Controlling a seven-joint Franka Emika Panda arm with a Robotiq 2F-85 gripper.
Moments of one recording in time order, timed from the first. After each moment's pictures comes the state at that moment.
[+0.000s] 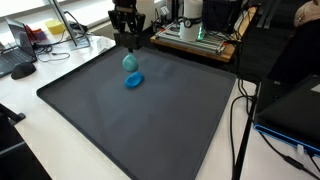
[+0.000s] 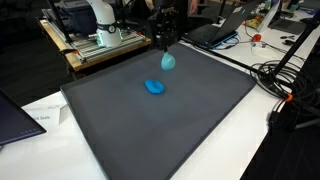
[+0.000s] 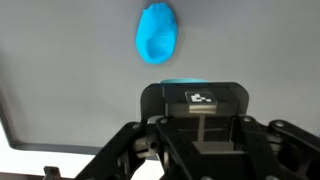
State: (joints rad) arm 0.00 0.00 0.00 -2.25 -0.04 2.42 -0.09
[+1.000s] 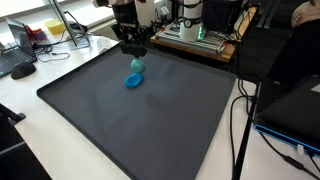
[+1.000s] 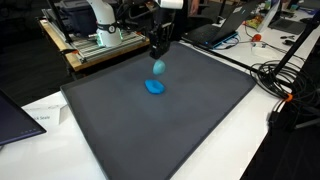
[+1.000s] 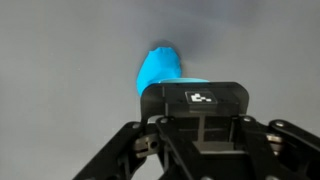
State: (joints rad) arm 0.00 0.14 0.00 -2.14 -0.10 2.20 -0.18
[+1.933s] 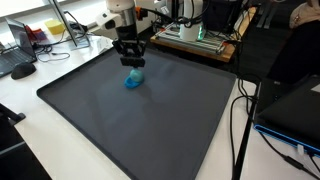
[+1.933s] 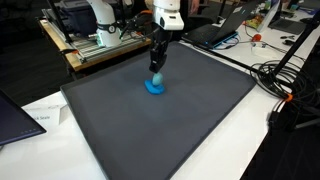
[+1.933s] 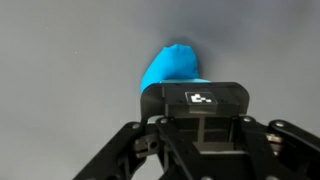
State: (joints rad) arm -0.02 0.24 0.00 -2.16 -0.16 2.34 -0.33
